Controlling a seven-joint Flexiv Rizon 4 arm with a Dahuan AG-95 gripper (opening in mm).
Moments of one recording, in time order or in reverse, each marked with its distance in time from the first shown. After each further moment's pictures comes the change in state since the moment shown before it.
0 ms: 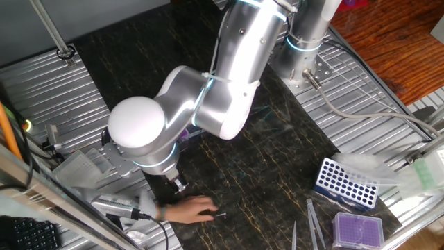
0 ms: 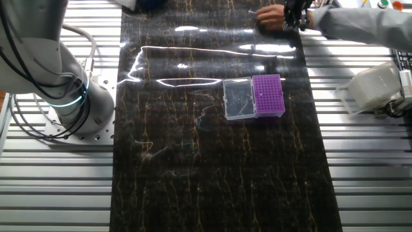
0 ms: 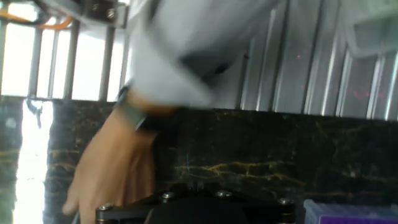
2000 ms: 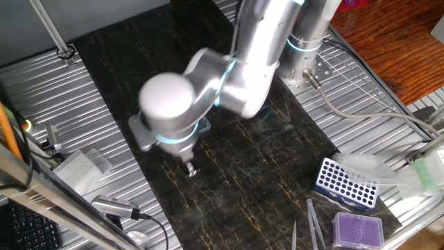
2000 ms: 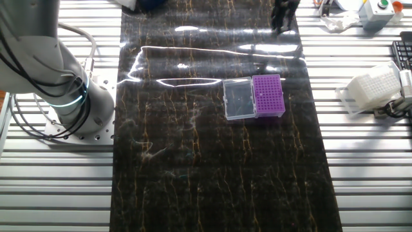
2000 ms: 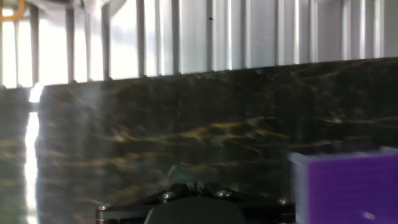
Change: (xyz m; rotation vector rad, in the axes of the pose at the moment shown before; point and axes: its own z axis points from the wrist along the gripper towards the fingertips) arm 0.054 -0.027 0.016 0.009 -0.074 0.108
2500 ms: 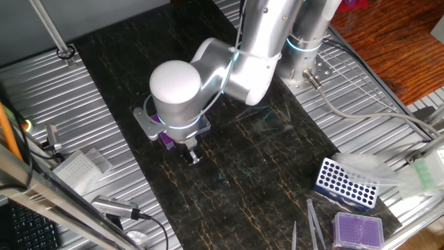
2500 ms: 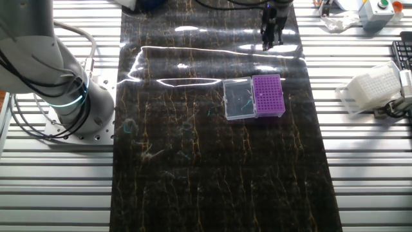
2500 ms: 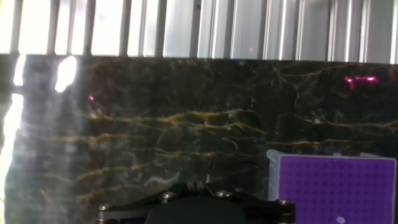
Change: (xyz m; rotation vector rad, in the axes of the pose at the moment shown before) arm 0.017 -0.030 0.016 0.011 0.005 -0.112
